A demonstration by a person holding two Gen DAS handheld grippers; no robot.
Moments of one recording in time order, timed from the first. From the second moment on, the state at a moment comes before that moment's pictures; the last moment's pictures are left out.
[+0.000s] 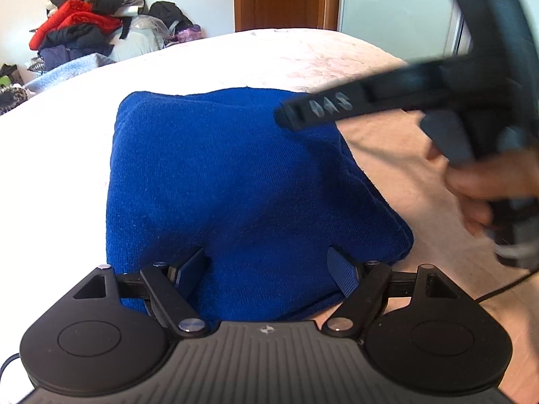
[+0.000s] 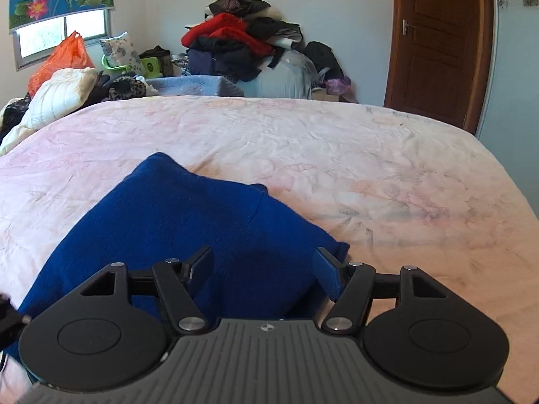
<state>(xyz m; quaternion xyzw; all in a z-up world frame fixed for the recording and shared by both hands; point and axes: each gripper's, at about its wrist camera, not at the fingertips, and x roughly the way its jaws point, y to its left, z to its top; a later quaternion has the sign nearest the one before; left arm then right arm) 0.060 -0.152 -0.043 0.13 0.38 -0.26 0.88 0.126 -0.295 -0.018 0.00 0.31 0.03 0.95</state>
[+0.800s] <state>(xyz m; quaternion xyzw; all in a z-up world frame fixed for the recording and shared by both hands) 0.064 -0.111 -0.013 0.14 0.31 -0.16 0.93 0.060 -0.319 -0.053 0.09 0.34 0.02 0.94</state>
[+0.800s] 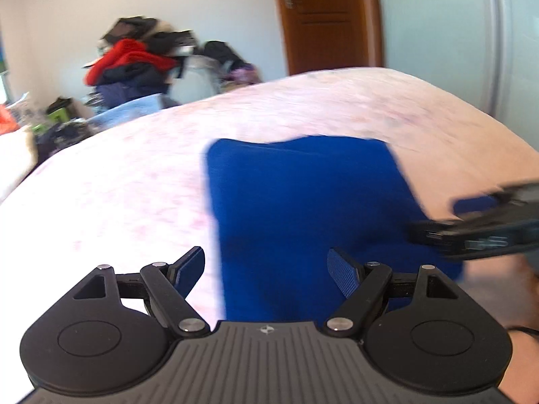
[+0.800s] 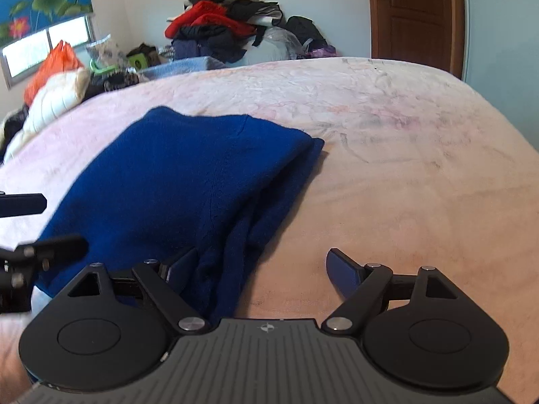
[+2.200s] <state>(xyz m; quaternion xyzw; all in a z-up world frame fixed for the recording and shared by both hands) 0.200 -0.119 -0.026 0.03 0.33 -0.22 0.91 0.171 -0.370 -0.051 0.23 0.32 0.08 0.92</state>
